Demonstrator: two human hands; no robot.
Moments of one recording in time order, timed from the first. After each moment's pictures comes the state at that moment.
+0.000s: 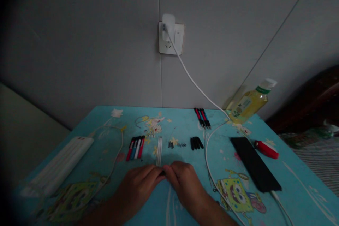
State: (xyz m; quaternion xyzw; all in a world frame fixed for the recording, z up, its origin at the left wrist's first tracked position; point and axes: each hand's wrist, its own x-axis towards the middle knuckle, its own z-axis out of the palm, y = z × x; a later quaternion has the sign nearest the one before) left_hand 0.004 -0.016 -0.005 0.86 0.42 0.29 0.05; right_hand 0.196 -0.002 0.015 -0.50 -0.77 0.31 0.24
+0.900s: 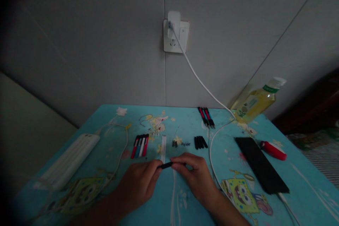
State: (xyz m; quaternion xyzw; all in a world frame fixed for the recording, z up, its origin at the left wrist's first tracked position) left_hand -0.007 -0.011 0.008 0.86 0.43 0.27 0.06; right_hand 0.213 0.008 0.033 -0.45 -0.70 0.41 0.38
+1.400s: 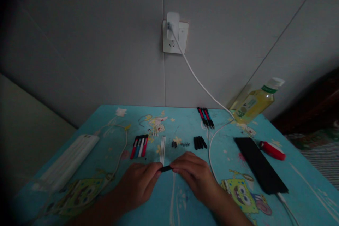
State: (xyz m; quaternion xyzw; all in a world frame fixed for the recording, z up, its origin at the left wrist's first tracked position) left_hand -0.010 -0.009 0.008 0.88 0.40 0.25 0.07; right_hand 0.228 0.010 0.044 -0.32 -0.82 0.31 0.36
